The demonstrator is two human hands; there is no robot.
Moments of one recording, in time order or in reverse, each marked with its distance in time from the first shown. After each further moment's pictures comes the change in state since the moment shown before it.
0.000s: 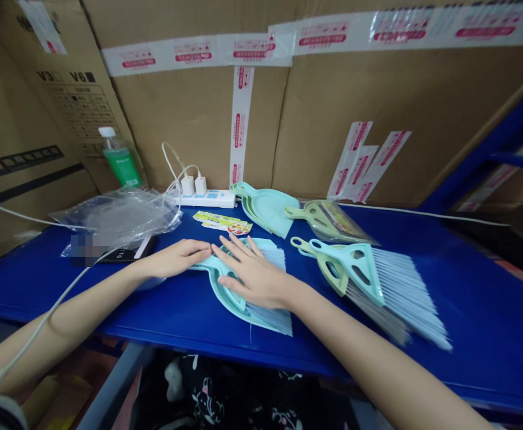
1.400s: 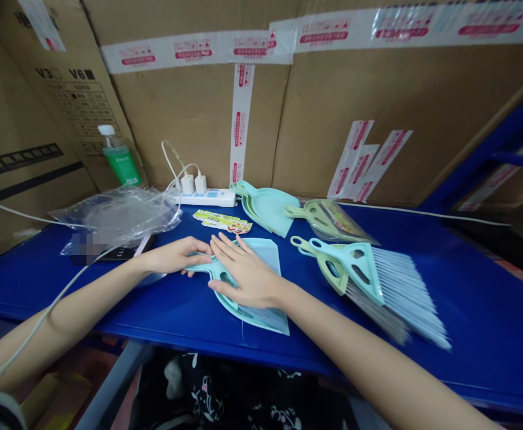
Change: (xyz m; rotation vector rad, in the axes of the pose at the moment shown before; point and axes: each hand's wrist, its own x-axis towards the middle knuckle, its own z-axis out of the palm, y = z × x) left_hand 0.002 -0.002 -0.002 -0.320 -0.146 -0.067; right_hand 0.009 0.001 0.011 0.006 0.137 -0.120
